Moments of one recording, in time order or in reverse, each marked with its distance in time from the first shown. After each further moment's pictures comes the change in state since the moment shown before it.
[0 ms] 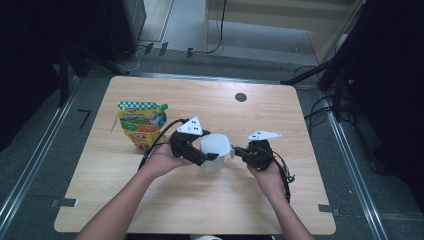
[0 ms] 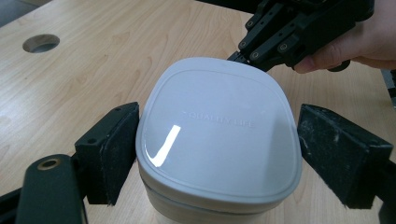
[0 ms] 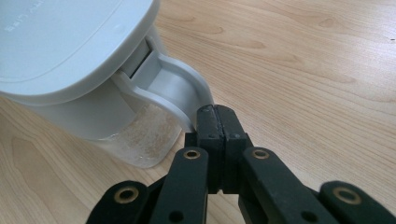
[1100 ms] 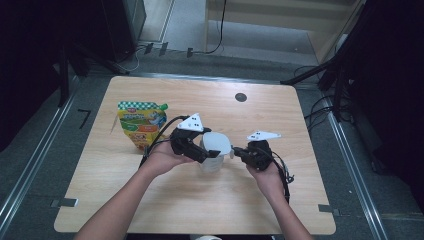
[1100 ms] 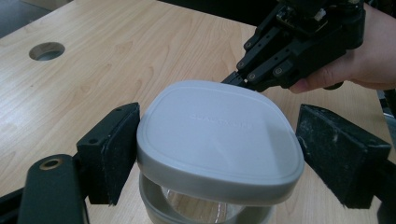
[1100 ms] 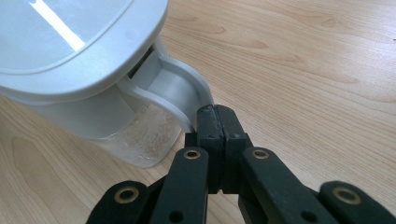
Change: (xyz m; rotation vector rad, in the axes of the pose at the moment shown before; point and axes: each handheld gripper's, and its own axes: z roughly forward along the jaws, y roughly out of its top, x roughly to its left) left arm -0.002 0.014 -0.005 -0.007 0.007 -0.021; right arm 0.002 0.000 0.001 -0.002 -0.002 -0.004
